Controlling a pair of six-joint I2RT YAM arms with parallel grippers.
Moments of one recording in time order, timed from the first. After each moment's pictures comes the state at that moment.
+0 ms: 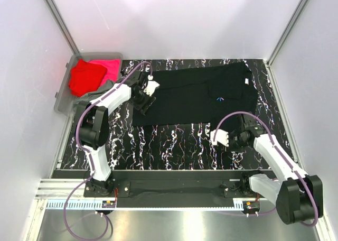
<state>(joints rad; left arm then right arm) -0.32 1.89 1.43 -0.73 0.12 0.35 0.18 1.04 0.64 -0.86 -0.36 -1.30</state>
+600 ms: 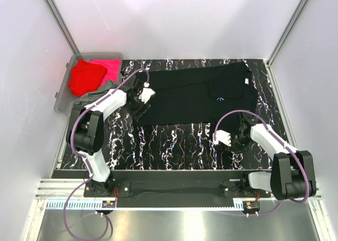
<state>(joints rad) -0.30 1.80 1.28 -0.73 0.08 0.43 0.11 1.26 0.65 -0.89 -0.22 -1.38</state>
